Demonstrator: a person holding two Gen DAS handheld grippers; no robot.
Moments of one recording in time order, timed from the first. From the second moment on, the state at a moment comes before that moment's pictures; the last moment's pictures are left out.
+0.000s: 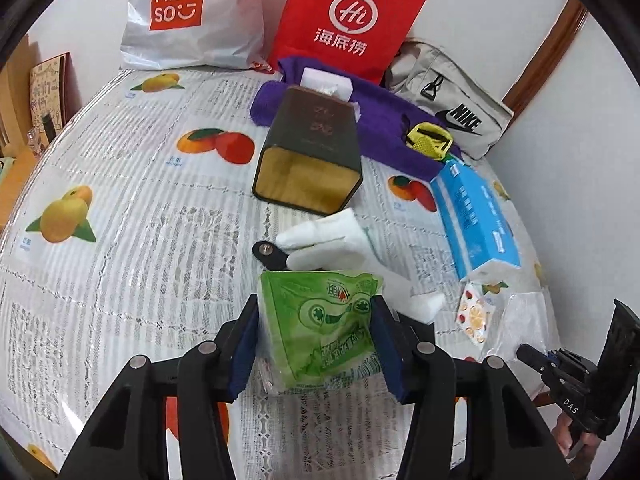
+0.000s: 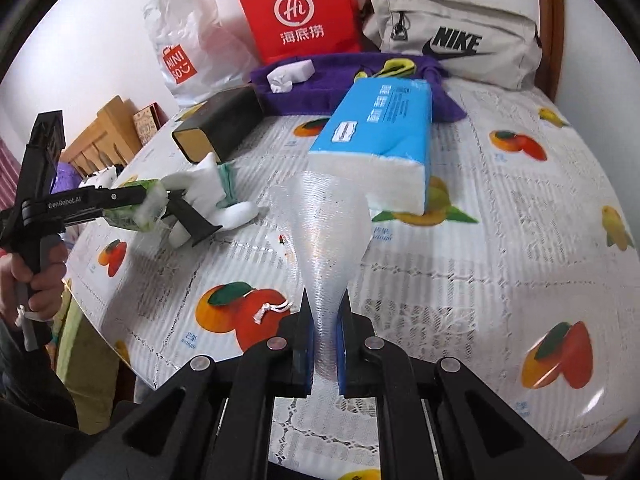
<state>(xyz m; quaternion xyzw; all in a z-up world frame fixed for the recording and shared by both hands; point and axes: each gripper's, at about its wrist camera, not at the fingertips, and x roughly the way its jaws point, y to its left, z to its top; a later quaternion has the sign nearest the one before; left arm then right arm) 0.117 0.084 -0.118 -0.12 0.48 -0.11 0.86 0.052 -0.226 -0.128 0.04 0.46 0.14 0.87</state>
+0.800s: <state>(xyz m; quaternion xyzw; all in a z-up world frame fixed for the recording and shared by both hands) 0.164 0.090 -0.071 -0.12 0.45 -0.09 0.88 0.108 -0.233 -0.068 0.06 0.40 0.18 0.90</state>
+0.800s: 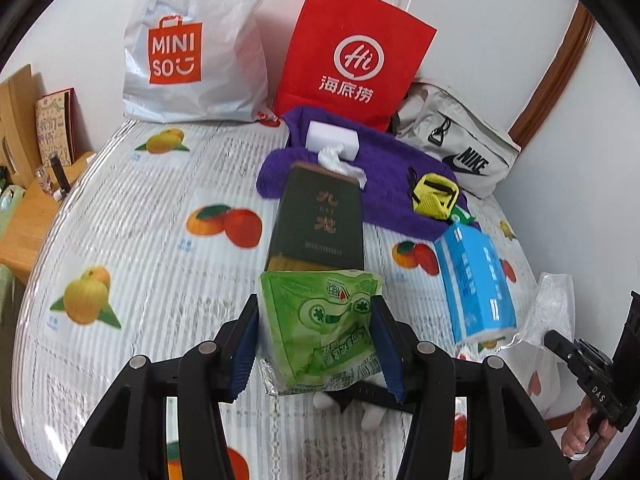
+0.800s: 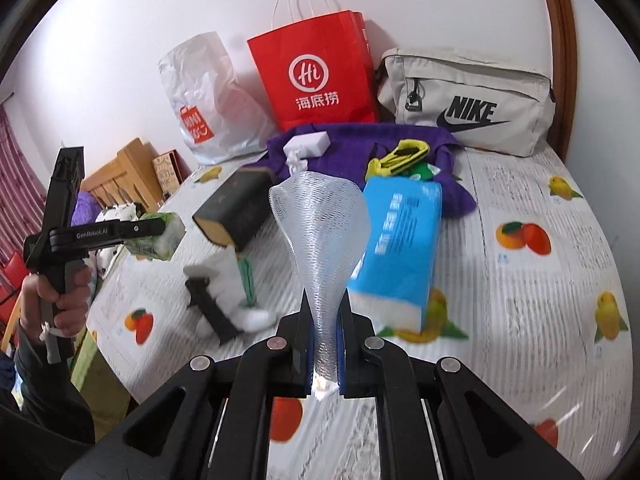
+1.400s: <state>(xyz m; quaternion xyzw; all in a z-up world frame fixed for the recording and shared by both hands) 0.232 0.073 -0.052 -0.10 0.44 -0.09 0.89 0.206 -0.229 -0.054 0.04 0.39 0.16 0.90</state>
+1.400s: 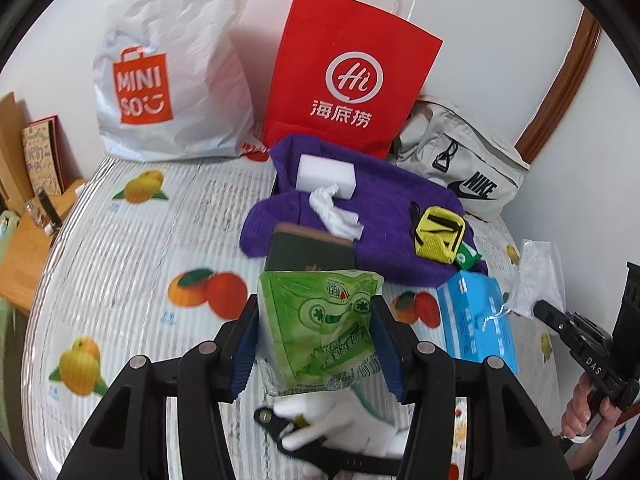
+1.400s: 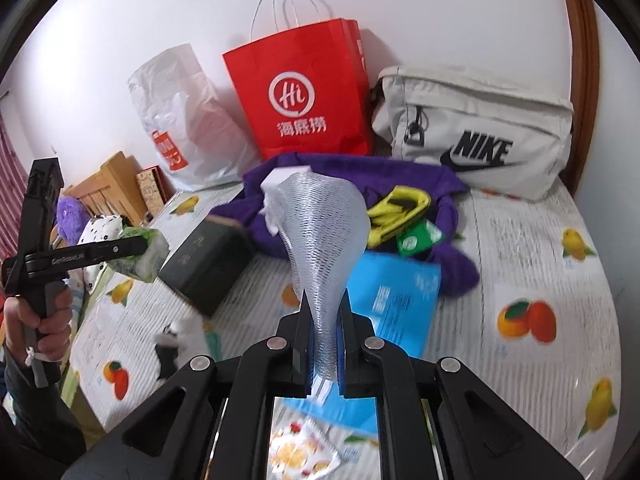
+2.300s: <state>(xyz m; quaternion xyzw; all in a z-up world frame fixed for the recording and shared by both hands) 0.370 0.043 -0.085 -0.12 0.48 -0.11 0.86 0.362 -0.234 -0.086 0.04 0.42 0.14 0.90</state>
